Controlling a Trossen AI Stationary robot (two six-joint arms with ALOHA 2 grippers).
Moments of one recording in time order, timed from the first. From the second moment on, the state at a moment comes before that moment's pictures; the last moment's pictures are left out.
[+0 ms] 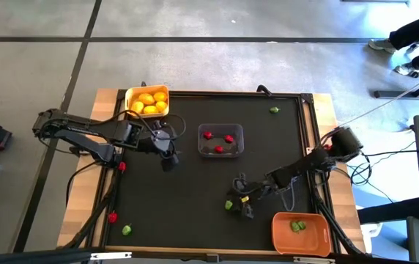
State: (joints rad) left arm -0.11 1.19 1.03 -0.77 -0.36 -0.52; right arm 0.43 1.76 0.68 0.45 0.09 0.42
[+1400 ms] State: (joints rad) left arm -0.11 1.20 1.03 -0.77 -0.37 -0.49; right arm 0.53 1.49 0.75 -0.10 0.04 0.60
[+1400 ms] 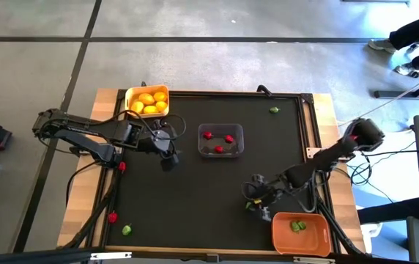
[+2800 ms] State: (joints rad) left arm -0.11 1.20 1.03 -0.77 -0.40 -0.47; right arm 1.07 1.33 0.75 -0.35 0.02 1.78
